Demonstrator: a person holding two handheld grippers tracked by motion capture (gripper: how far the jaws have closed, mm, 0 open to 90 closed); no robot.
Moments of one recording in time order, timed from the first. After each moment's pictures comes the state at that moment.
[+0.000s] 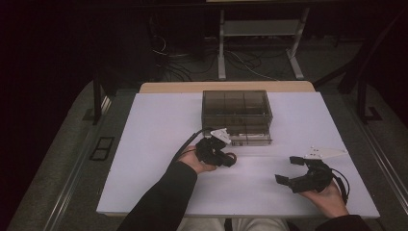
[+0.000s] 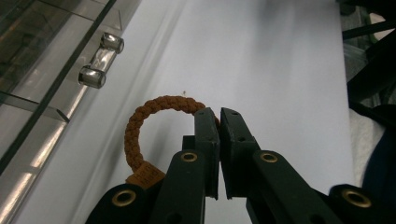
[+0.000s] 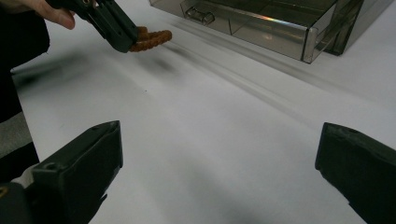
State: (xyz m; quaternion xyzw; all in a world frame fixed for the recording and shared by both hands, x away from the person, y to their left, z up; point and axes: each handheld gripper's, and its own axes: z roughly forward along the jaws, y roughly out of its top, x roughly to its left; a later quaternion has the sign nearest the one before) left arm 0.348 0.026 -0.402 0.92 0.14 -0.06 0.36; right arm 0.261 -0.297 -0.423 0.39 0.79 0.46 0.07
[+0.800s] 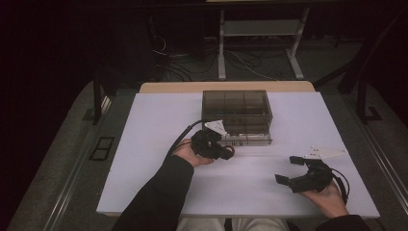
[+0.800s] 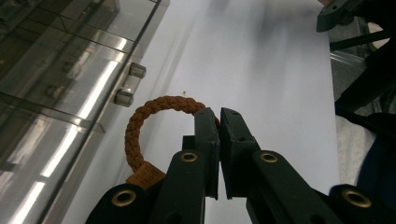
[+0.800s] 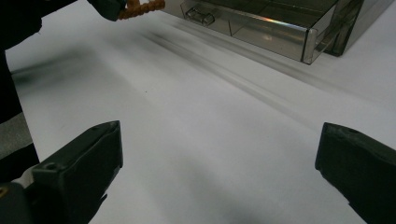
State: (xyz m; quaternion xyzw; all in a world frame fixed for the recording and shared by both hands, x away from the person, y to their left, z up) left arm 0.355 0.037 -0.376 0.92 0.13 -0.04 0.38; right arm 0.261 -0.297 -0.423 0.40 0.79 0.46 0.07
